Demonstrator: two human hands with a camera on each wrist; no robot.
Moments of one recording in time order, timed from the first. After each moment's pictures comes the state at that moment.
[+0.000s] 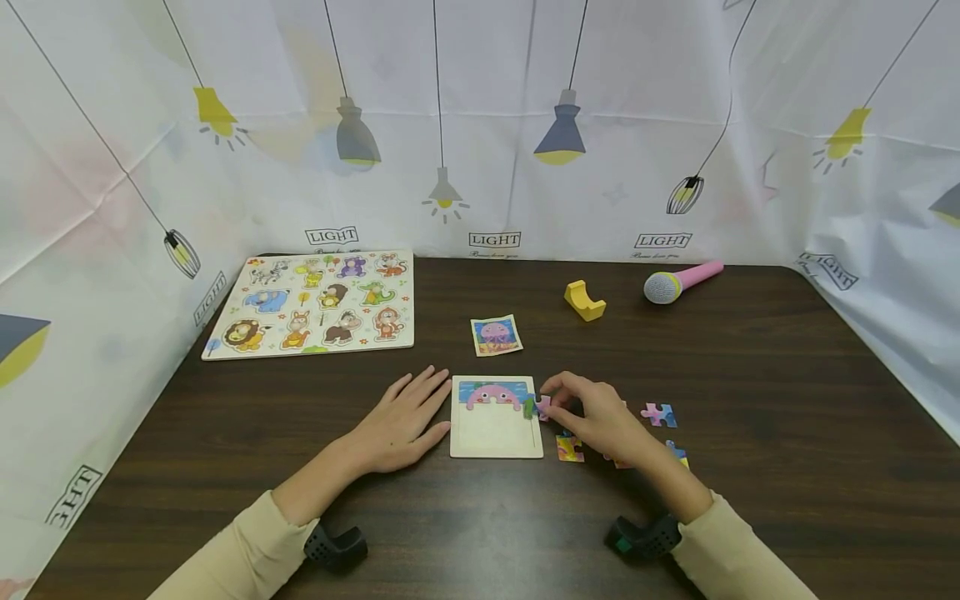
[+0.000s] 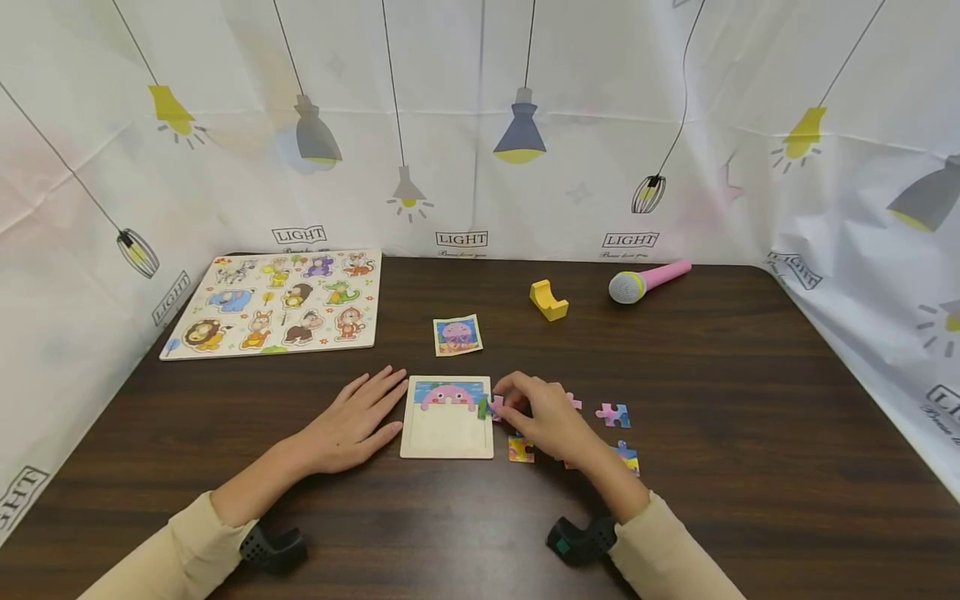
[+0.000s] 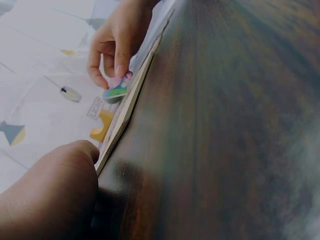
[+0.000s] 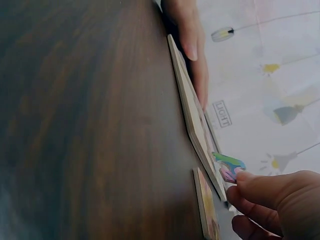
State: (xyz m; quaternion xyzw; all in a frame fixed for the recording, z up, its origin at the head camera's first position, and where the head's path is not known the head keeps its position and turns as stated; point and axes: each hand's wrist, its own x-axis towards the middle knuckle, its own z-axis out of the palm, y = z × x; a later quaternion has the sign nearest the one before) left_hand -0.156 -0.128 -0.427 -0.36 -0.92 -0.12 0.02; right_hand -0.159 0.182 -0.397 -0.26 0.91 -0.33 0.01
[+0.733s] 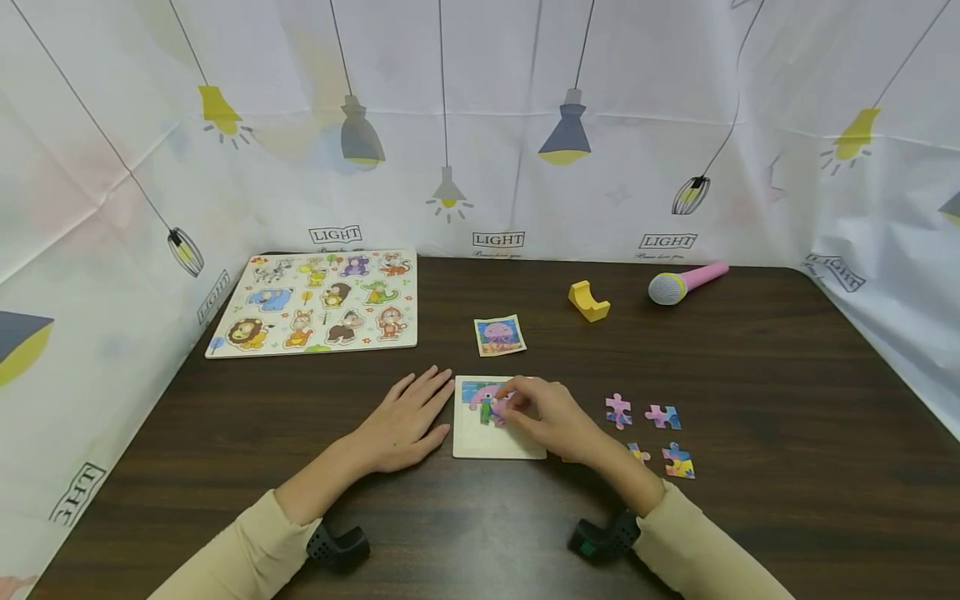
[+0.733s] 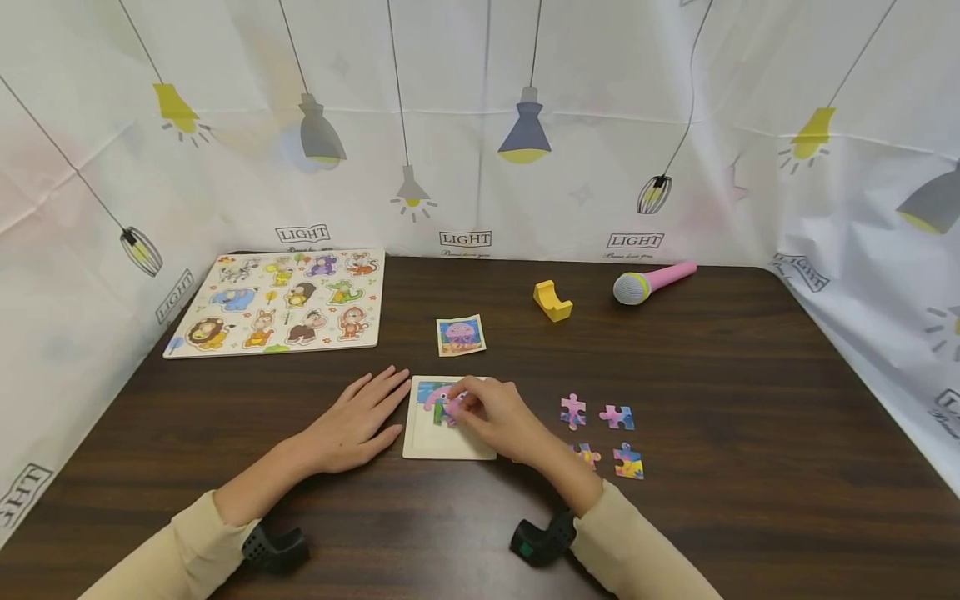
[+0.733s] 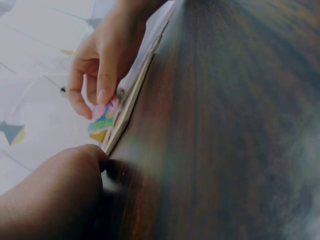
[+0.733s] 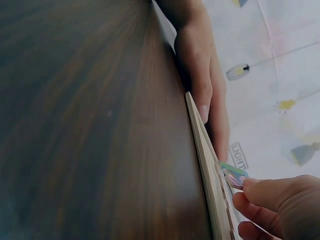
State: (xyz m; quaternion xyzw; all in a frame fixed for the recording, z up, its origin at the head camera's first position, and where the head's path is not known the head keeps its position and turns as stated) left_hand -0.156 -0.128 -0.425 -0.36 -0.93 -0.11 0.02; right_hand -0.164 0.128 -0.400 -0.33 0.88 -0.35 -0.01
